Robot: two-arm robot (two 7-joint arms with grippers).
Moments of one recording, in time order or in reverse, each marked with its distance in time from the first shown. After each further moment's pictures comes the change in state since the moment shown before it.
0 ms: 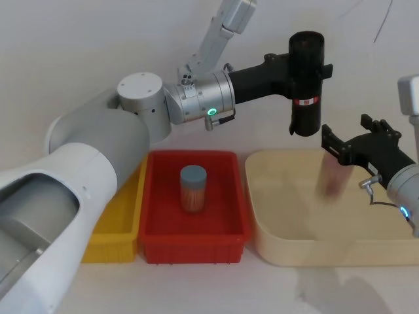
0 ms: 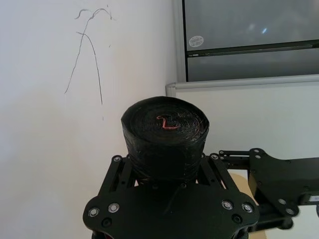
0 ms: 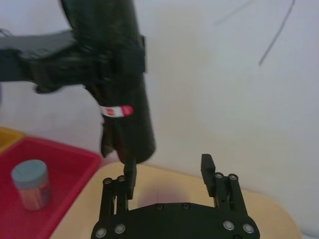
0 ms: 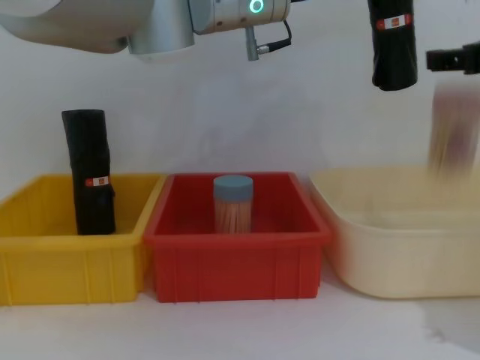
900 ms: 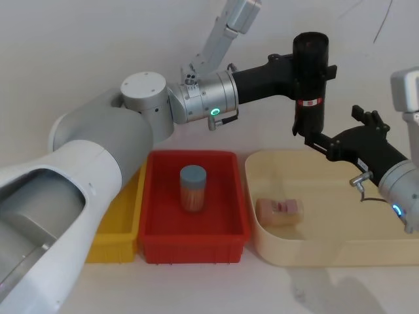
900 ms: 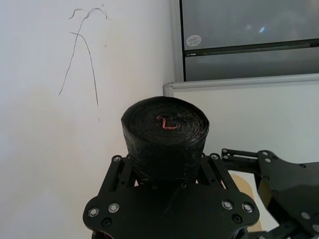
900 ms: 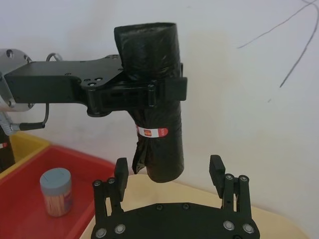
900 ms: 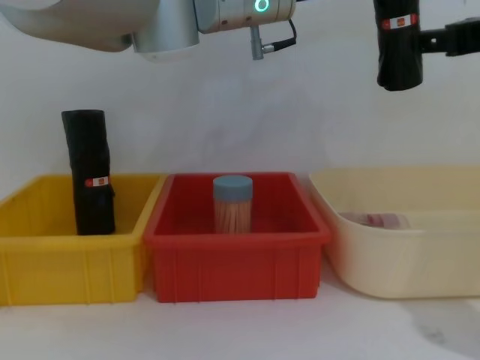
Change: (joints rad) left arm -0.019 -0.019 0.006 0.039 -0.006 -0.011 -0.012; right arm -0.003 -0.003 -0.015 -0.031 0.002 -0.029 0.039
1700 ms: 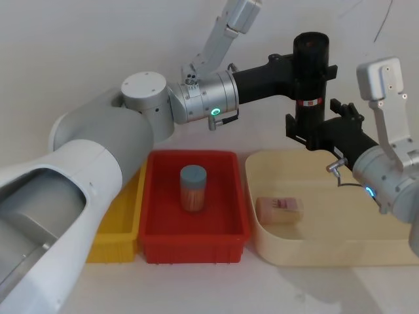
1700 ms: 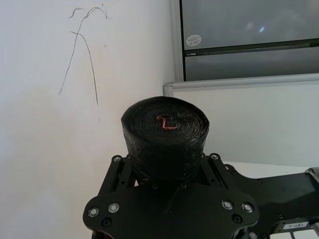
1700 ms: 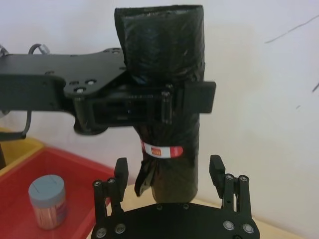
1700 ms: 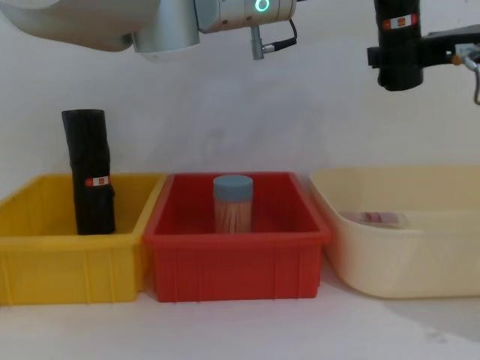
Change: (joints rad) left arm -0.002 -0.002 0.000 0.004 0.000 -0.001 -0.001; right arm 0.128 -0.054 -0.055 0.184 -0.049 -0.036 0.023
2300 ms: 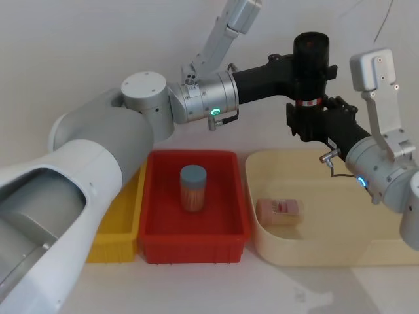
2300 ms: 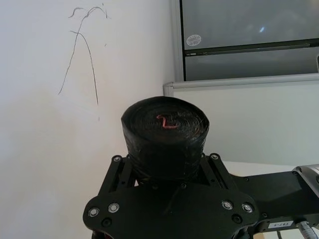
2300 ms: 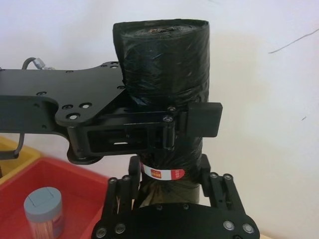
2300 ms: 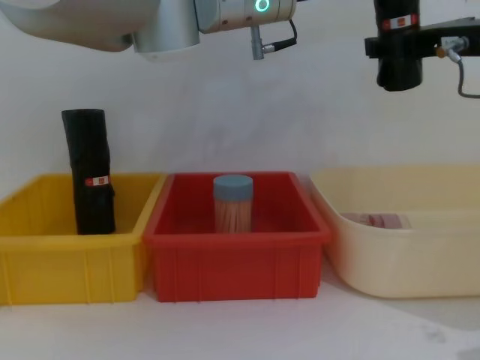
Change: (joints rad) left arm 0.000 0.000 0.000 0.000 0.000 0.000 0.000; right arm 0.051 -0.028 -0.009 0.062 -0.013 -0.023 0.003
